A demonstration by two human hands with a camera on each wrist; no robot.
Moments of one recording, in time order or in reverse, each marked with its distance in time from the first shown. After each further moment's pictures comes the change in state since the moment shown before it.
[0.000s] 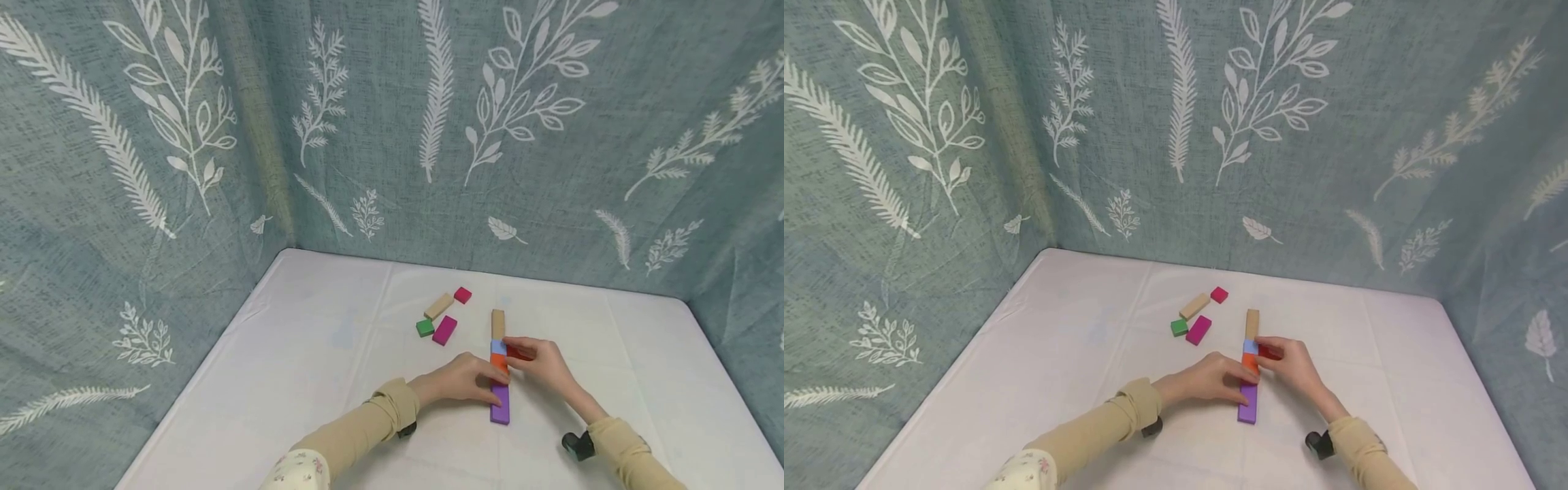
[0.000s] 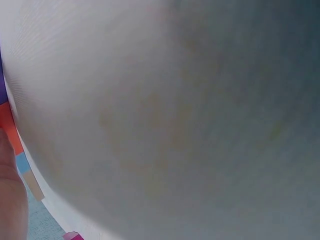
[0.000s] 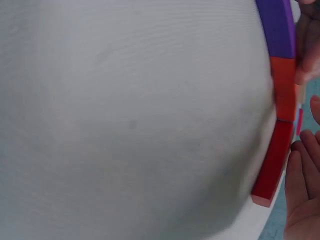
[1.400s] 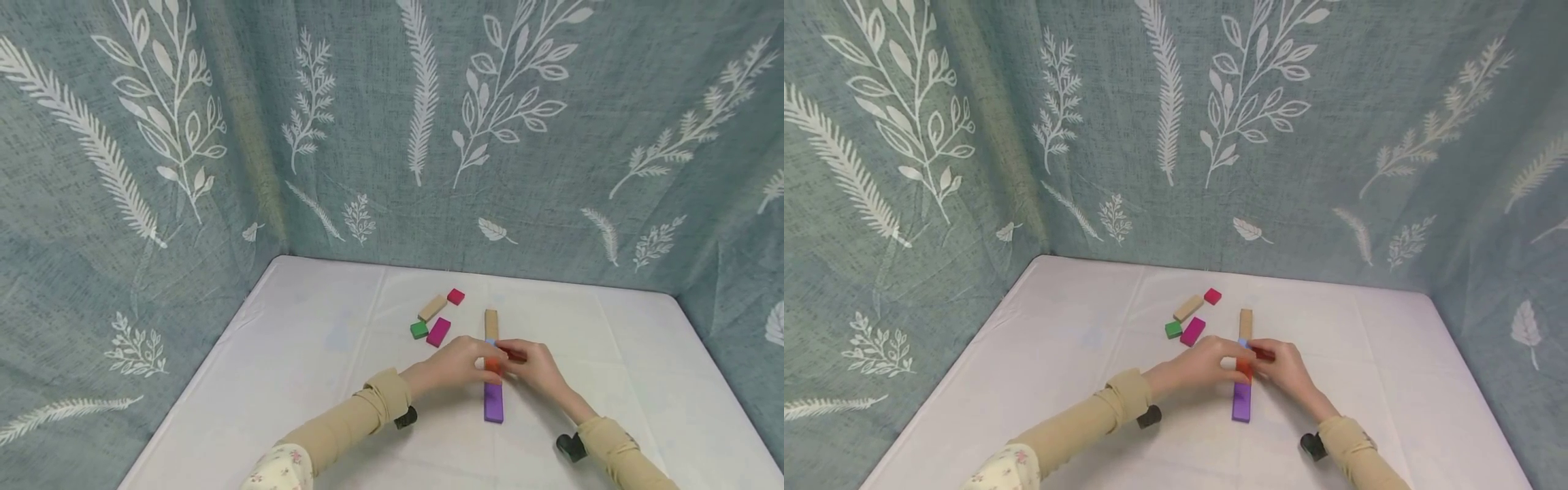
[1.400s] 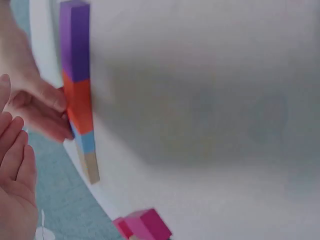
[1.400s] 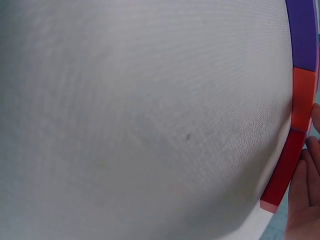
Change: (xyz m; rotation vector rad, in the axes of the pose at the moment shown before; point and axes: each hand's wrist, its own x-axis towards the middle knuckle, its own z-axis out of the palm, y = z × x) left_hand 0.010 0.024 -0.034 0.132 0.078 -0.032; right_hand -0.005 0.003 0.010 -0.082 0.075 -0.095
